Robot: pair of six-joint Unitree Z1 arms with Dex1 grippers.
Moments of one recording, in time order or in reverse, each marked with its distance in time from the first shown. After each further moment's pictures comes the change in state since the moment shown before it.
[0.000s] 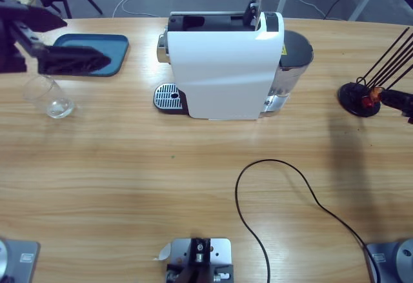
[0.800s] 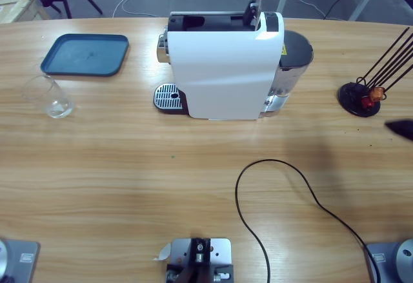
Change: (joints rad) arm 0 0.046 0.234 -0.404 -0.044 -0.301 0.034; arm 1 0.493 -0.289 -0.433 0.735 -0.022 -0.252
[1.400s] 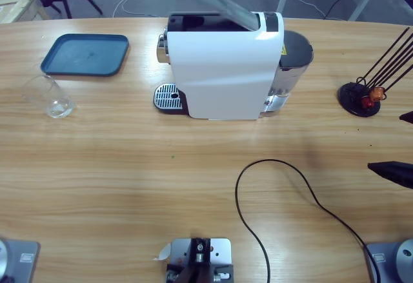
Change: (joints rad) arm 0 0.270 0.164 0.105 -0.230 -0.443 -0.795; arm 1 -0.001 -0.010 0.019 0.045 0.274 -0.062
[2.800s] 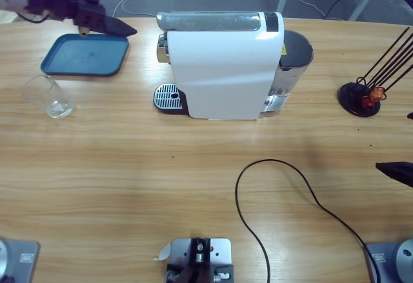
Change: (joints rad) arm 0 0.032 -0.074 0.184 0.028 0.146 0.009; arm 1 0.000 -0.040 0.003 0.000 0.000 0.000
